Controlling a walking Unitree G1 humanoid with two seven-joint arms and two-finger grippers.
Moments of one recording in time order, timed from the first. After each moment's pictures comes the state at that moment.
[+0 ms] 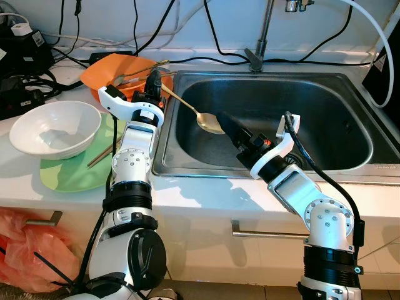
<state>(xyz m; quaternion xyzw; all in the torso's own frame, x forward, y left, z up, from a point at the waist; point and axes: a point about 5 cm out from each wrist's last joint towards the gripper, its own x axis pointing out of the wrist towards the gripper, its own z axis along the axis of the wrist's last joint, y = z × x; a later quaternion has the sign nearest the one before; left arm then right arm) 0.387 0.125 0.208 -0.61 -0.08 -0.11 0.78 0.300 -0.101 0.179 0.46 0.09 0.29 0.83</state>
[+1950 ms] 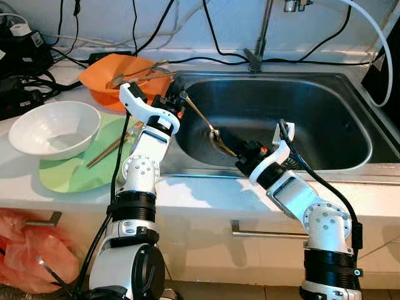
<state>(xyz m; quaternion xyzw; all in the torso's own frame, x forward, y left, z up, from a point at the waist) 0.374 0.097 0.203 -0.52 -0.04 -0.19 0.83 0.299 -0.102 0.163 0.46 0.13 0.28 0.83</state>
